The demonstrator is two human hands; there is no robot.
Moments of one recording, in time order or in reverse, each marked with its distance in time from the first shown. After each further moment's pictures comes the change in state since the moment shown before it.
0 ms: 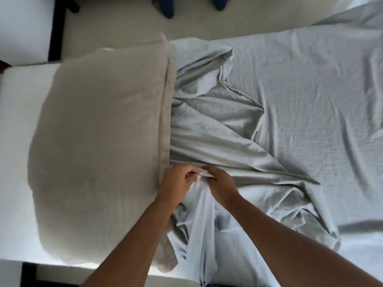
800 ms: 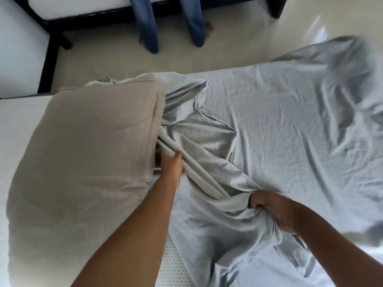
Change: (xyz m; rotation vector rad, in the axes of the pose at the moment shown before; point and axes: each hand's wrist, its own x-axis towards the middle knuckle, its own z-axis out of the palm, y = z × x) left_hand 0.112 0.064 0.028 -0.912 0.245 -0.594; right_hand -0.067 0.012 -0.204 0.616 -0.469 0.558
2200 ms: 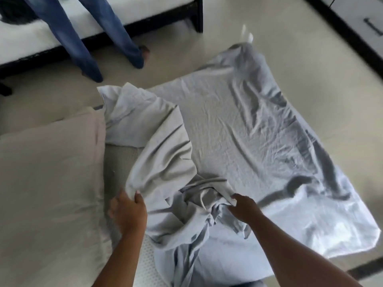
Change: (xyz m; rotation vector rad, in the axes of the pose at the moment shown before) left_hand -0.152 -0.050 0.010 0.955 0.355 0.478; right_hand -0.004 0.147 -0.109 -0.758 0.799 -0.014
